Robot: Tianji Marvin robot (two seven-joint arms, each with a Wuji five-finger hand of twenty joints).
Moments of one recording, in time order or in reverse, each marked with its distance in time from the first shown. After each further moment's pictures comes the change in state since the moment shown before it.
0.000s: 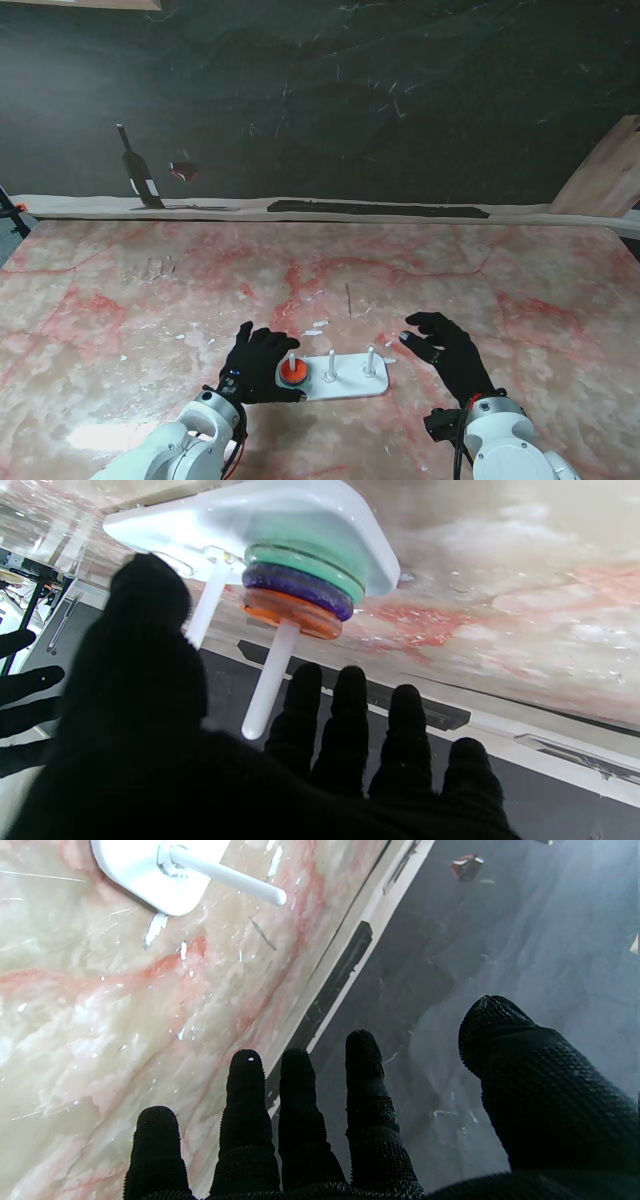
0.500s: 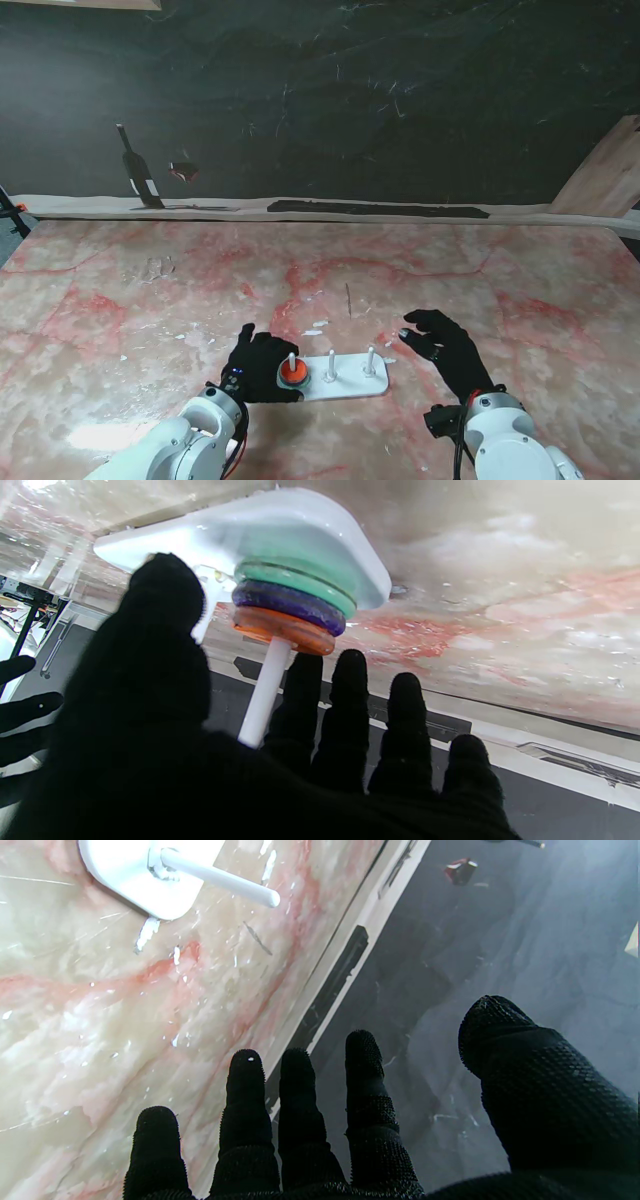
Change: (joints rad) left arm -0.027 0.008 0.023 0.002 0.016 0.031 -0.052; right arm 0.020 0.001 0.006 0.016 0.021 -0.009 0.026; left_hand -0.003 -0.027 0.114 0.000 0.069 -0.004 0.115 0.076 0.102 0.000 0.078 0.096 0.064 0.003 0.068 0.049 0.000 0.000 0.024 0.060; right_hand 0.000 0.000 0.000 0.000 0.000 0.000 0.000 0.000 0.000 0.001 0.000 0.000 0.000 0.000 0.002 0.003 0.000 0.000 0.000 -0.009
